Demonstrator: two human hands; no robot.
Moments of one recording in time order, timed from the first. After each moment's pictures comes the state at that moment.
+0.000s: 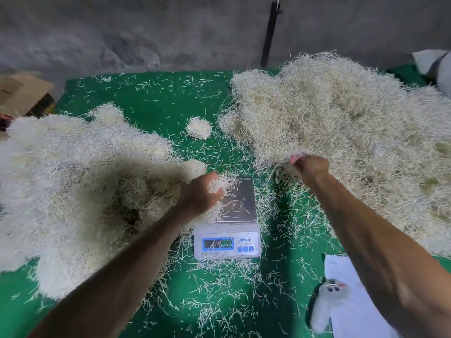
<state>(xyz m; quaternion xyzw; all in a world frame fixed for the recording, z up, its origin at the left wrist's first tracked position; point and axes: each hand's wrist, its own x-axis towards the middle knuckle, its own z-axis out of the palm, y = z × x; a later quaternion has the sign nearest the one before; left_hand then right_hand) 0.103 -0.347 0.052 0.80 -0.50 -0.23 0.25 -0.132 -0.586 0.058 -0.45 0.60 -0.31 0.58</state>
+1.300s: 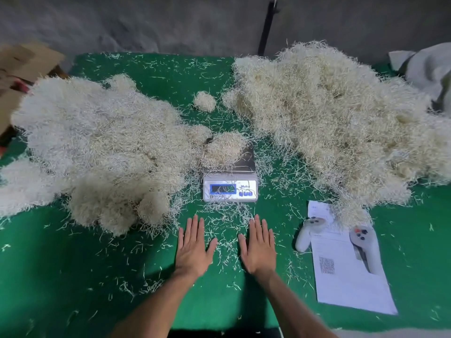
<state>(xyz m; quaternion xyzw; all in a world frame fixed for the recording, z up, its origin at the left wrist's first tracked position) -0.029 -0.084 -0.078 0.86 -0.48 -0.18 0.03 -0.206 -0.196 -0.083 -0.85 0.50 0.05 0.15</state>
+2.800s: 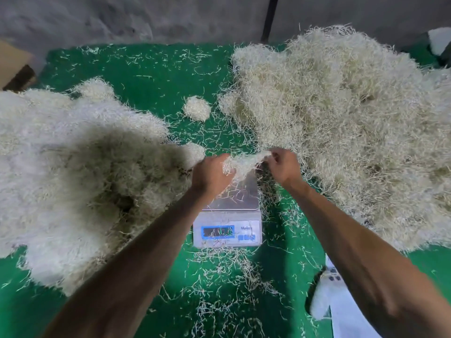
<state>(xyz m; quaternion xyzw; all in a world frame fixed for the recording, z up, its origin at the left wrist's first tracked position) 0.089 -0.385 0.039 0.83 -0.50 -0.13 0.22 -0.087 -0.531 0.018 -0.75 0.50 -0.16 0.40</state>
